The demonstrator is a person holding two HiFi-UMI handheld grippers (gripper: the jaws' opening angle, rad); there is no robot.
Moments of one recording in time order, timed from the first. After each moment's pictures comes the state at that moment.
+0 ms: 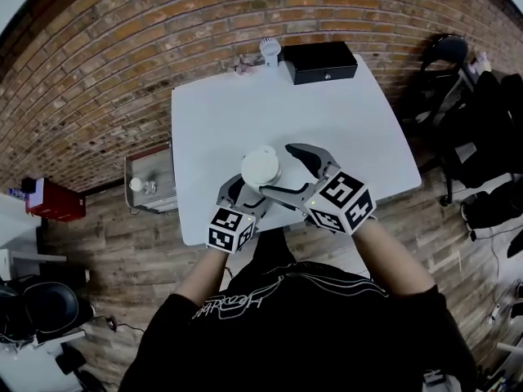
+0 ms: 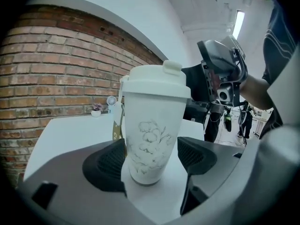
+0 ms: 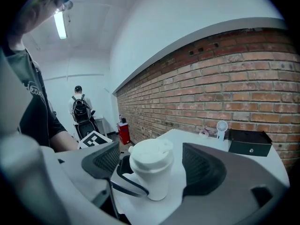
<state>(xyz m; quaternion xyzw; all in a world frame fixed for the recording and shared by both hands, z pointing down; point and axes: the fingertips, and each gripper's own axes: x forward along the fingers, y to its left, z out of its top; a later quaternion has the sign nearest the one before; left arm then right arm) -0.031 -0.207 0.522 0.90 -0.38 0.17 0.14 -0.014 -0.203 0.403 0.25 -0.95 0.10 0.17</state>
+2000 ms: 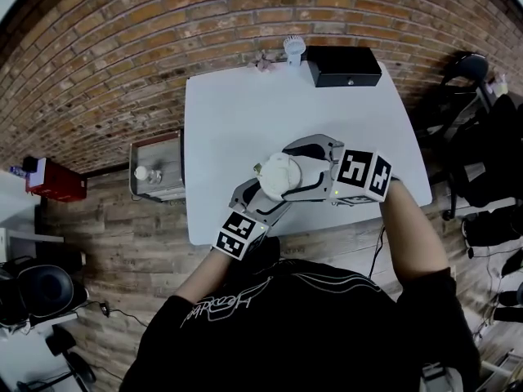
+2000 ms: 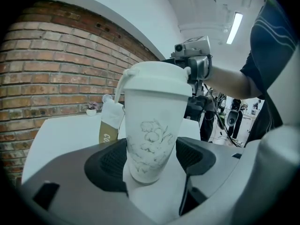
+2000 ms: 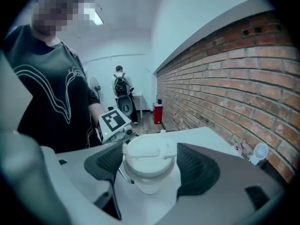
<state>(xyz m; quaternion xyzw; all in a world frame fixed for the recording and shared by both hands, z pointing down) -0.028 -0.205 0.522 0.91 -0.35 0.18 0.14 -0.037 -0.208 0.420 -0.02 -0.96 0.00 0.29</state>
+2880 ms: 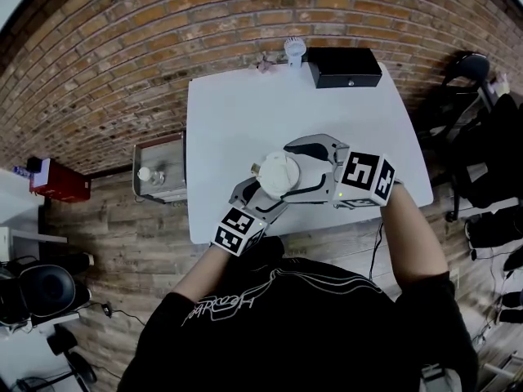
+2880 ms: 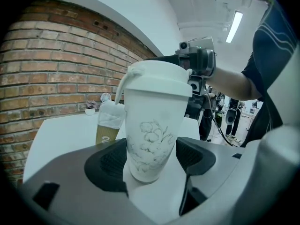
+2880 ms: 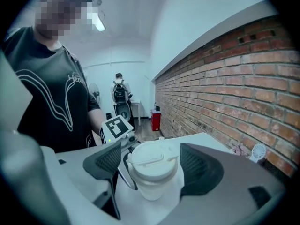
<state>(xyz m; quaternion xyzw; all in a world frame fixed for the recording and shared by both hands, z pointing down) -0.029 -0.205 0.525 0.91 -0.34 0.19 0.14 -0.036 -0.202 0.406 0.00 -0.97 -0.01 0.25</state>
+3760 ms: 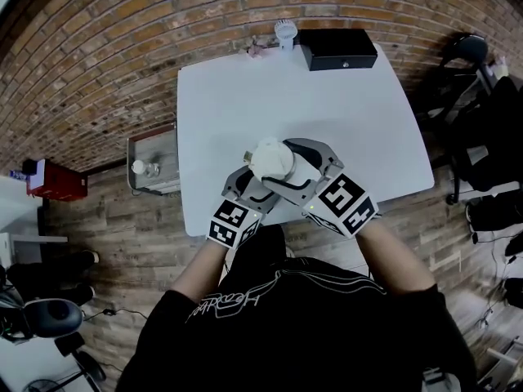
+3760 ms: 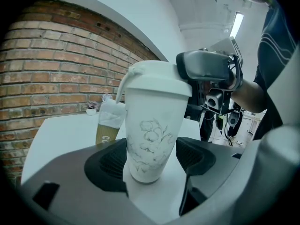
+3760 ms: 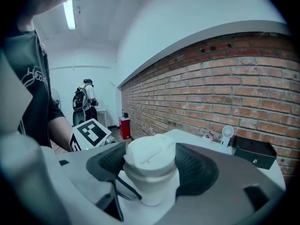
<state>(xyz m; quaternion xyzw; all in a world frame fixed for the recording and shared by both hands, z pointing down) -0.028 -0.207 0.523 0.91 -0.35 0.18 0.14 -0.037 -0.211 0.421 0.23 -0.95 0.05 0.19</state>
